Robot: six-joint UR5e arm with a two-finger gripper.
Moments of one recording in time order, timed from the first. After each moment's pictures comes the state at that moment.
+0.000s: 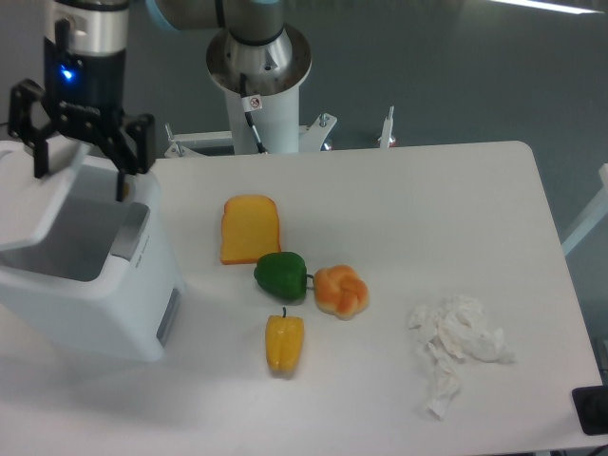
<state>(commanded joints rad) 2.13 -1.62 -1.53 -1.12 1.32 0.23</state>
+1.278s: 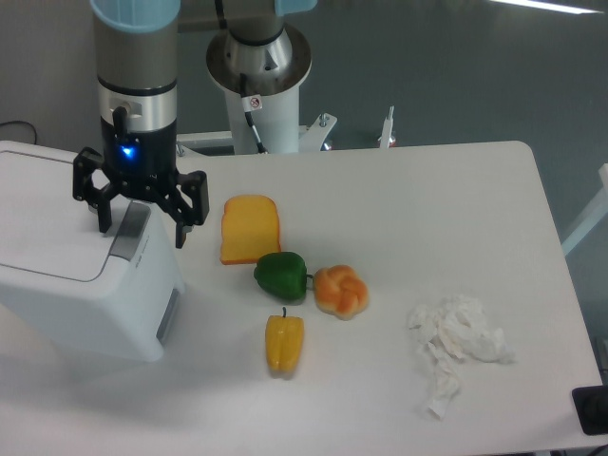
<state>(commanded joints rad) 2.14 -1.69 -1.56 -1.10 1.38 0.27</state>
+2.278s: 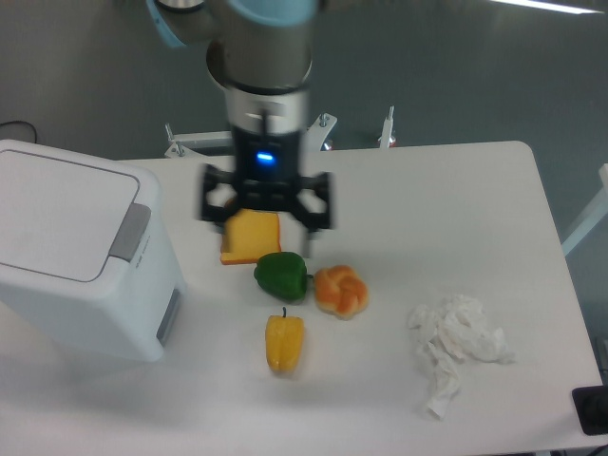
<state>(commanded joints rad) 2.54 -1.77 -1.49 -1.10 1.39 0.75</state>
